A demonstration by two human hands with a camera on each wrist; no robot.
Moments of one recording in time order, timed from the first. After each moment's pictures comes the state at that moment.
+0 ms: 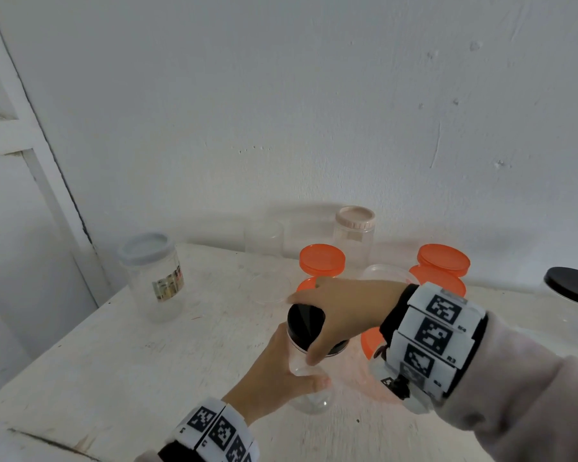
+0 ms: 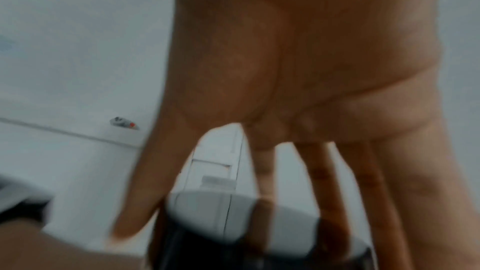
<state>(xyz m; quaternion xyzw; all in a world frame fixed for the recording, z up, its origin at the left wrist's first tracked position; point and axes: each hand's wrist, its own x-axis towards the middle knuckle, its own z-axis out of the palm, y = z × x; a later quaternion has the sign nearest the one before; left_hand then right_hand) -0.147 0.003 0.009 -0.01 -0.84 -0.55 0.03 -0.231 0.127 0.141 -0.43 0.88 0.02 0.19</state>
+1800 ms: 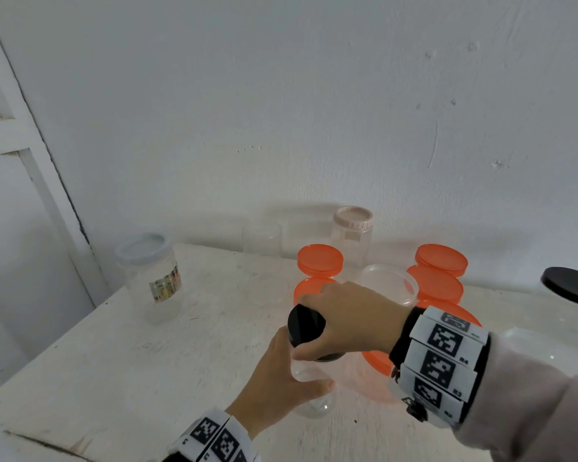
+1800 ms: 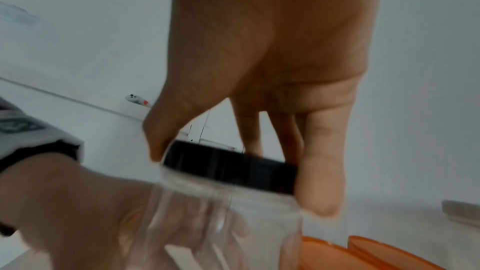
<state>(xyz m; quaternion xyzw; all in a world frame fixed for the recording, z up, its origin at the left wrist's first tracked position) -0.146 0.012 -0.006 0.01 -0.85 -0.52 0.08 -0.221 0.140 0.124 -0.47 0.88 -0.01 0.02</state>
